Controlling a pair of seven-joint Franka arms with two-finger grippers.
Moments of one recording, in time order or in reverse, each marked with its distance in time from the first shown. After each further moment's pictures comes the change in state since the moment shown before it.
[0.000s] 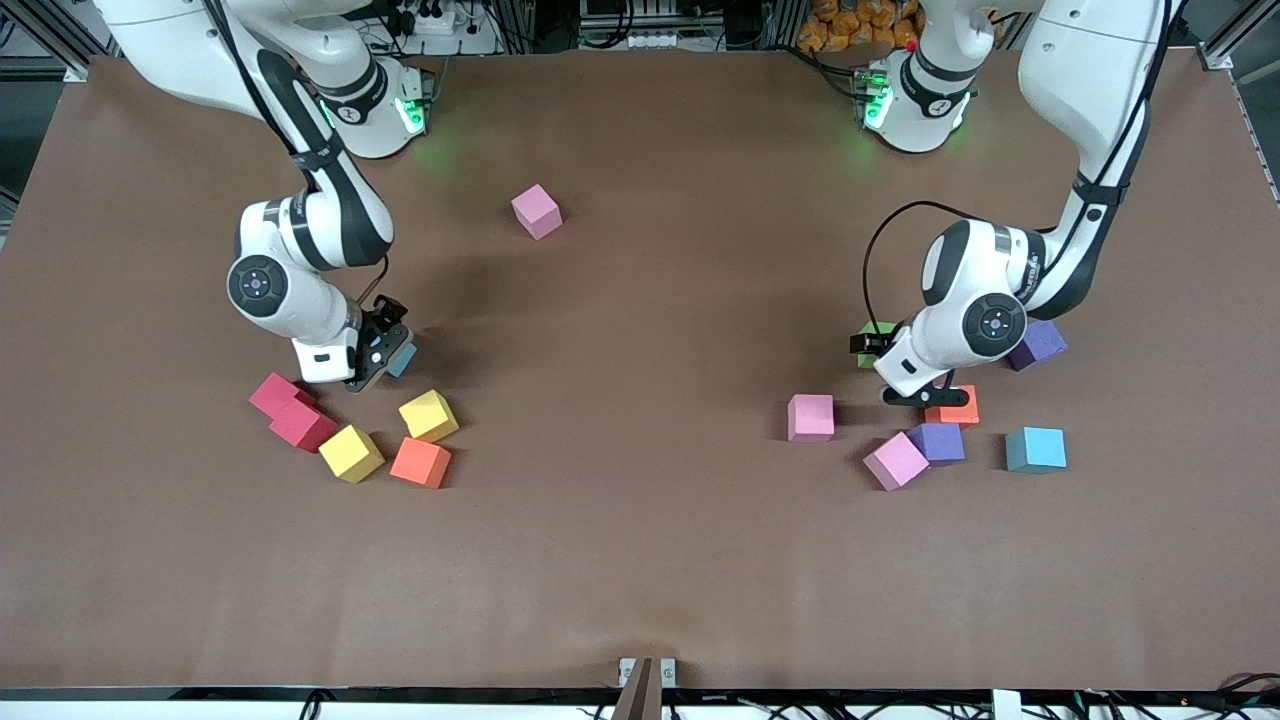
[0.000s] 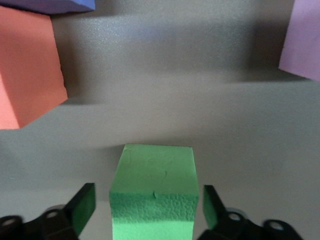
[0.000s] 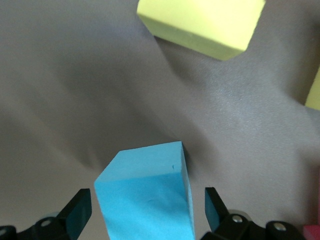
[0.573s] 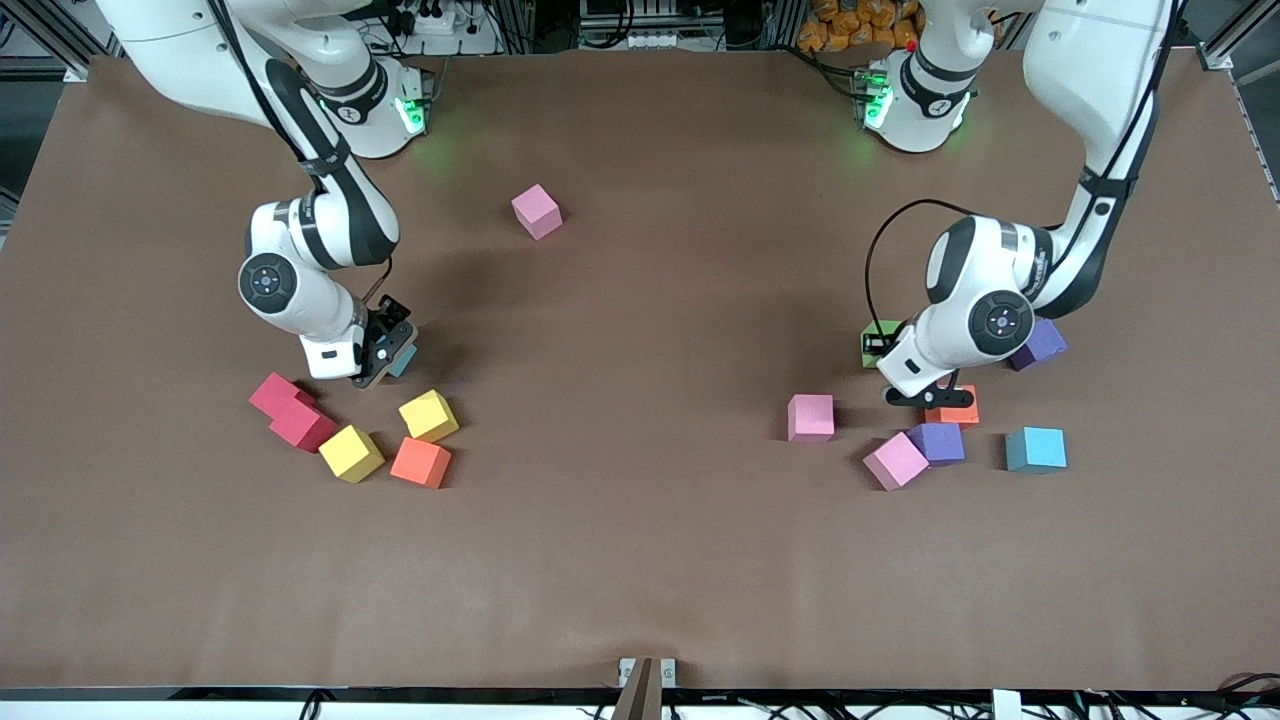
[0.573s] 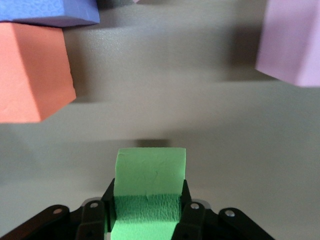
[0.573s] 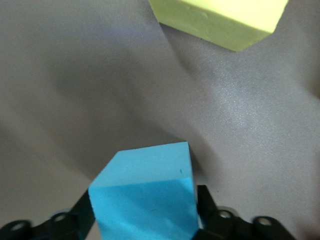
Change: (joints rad) left arm 0.000 -0.060 -0.019 0.026 0.000 -0.085 0.004; right arm 0.000 0.018 0.000 -0.020 0.000 0.039 -0.014
